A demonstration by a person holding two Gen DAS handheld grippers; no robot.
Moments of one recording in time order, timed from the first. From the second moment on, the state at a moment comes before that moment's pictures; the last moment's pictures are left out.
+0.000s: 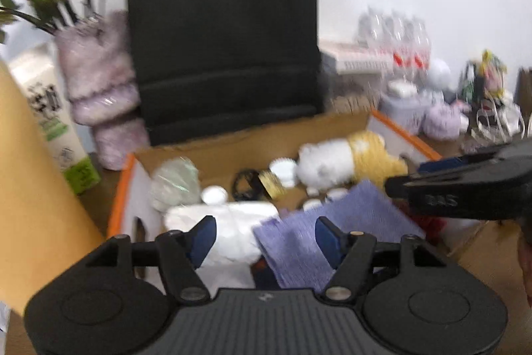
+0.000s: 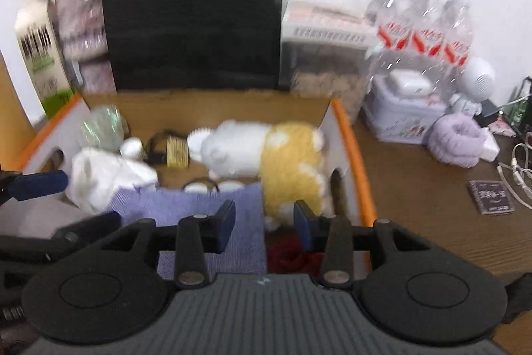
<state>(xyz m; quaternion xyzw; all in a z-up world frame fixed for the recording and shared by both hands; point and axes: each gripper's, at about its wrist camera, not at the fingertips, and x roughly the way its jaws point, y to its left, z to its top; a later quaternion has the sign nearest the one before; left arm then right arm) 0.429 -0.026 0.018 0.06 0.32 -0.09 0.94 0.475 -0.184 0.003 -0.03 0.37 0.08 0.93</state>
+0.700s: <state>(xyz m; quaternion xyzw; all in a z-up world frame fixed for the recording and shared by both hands) 0.029 0.007 0.033 0.01 0.24 -0.07 0.97 0.088 -0.245 0.029 0.02 0.28 0.19 0.94</state>
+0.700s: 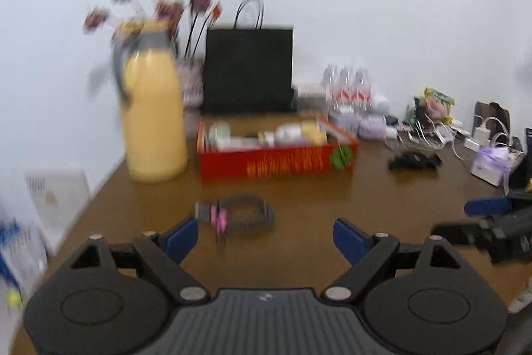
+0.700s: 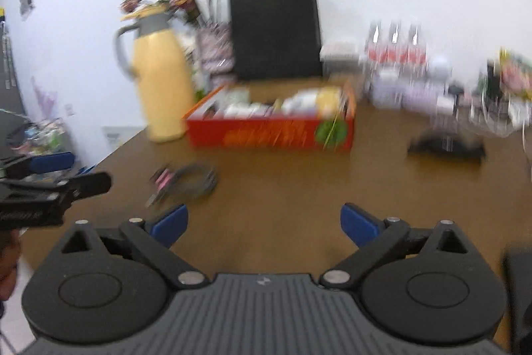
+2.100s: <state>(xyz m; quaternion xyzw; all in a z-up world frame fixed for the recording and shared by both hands) 0.201 0.063 -0.021 -0.15 0.34 -0.08 0.92 0.266 -0.116 -0.040 0.00 0.36 0.26 0.90</state>
